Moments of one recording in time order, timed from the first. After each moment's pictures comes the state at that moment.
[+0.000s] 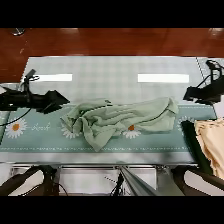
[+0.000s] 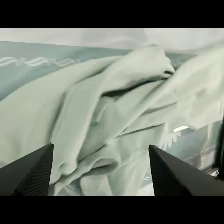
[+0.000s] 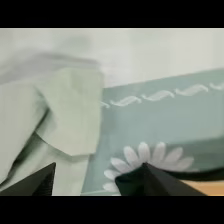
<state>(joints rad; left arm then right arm) 0.26 -1.09 0.81 0.78 -1.27 -1.28 -0.28 -1.22 1.10 -1.46 1.24 1.56</state>
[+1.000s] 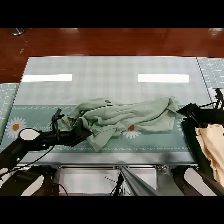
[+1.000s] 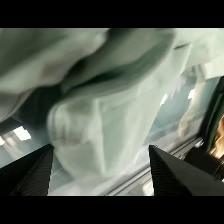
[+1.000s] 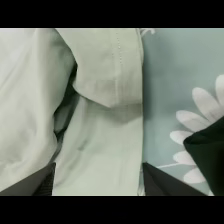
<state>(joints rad) -0.21 -0.85 0.20 0.37 -0.84 -1.28 -0.54 -1.02 0.63 -0.93 1.12 1.31</state>
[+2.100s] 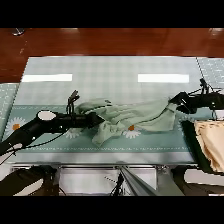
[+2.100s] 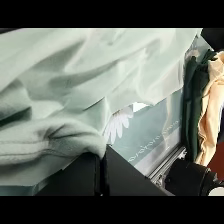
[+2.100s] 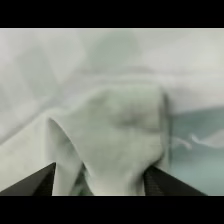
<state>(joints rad) -0.39 -1.13 0.48 0.20 -0.74 -1.04 -0.41 -1.47 0.93 -0.87 1.07 1.27</state>
